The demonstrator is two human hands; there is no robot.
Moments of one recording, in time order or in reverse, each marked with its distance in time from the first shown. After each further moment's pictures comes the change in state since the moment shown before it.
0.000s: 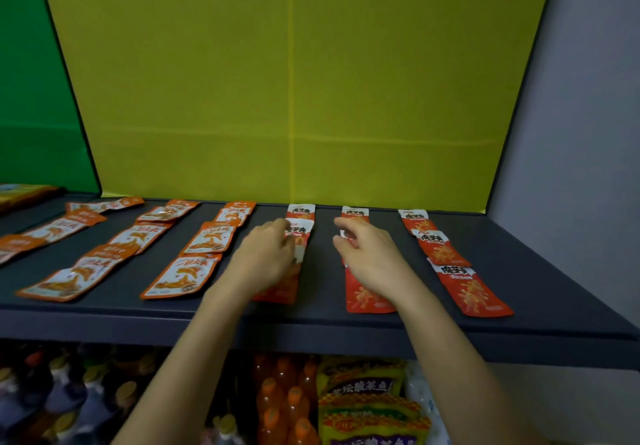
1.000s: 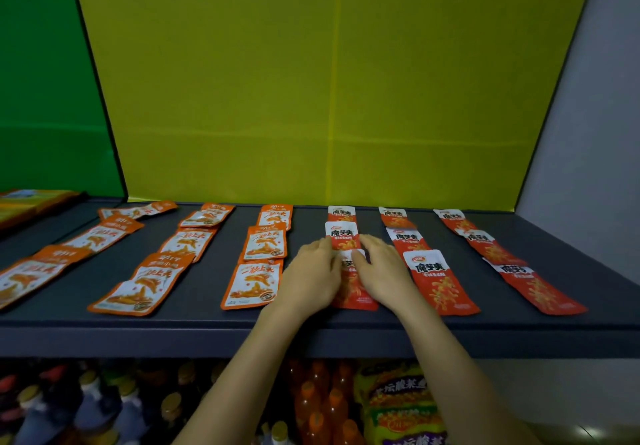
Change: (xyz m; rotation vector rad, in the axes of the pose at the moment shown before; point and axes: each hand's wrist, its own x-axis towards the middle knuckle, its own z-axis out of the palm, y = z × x) left_hand 0.002 -0.058 0.003 -0.104 -0.025 0.189; right_hand 0.022 -0.037 0.081 -0.118 0.042 0.171
